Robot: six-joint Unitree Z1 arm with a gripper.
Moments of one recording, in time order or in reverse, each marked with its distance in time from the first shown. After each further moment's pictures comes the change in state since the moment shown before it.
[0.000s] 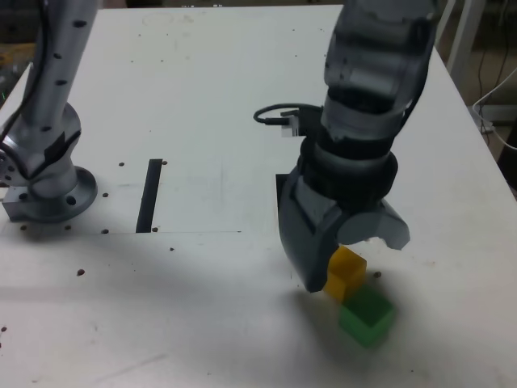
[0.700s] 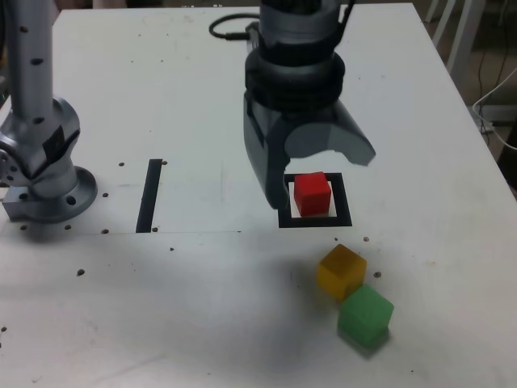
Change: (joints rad) arm 0.043 -0.239 0.115 0.065 0.138 0.114
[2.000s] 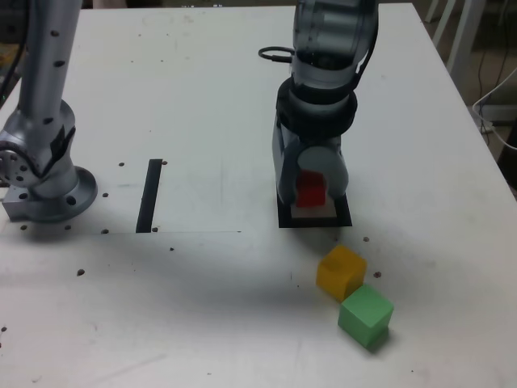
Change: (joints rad) arm 0.193 0.112 0.177 -0.227 0.091 0.397
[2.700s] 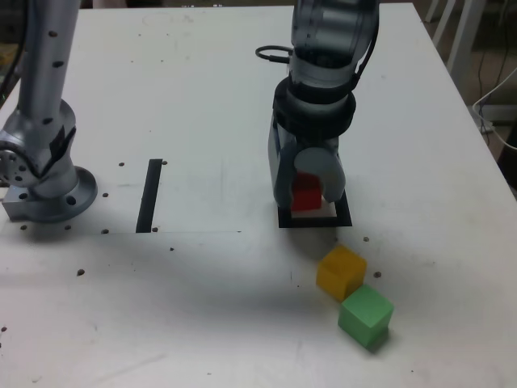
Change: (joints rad) arm -0.018 -0.003 -0.020 0.037 -0.020 -0.020
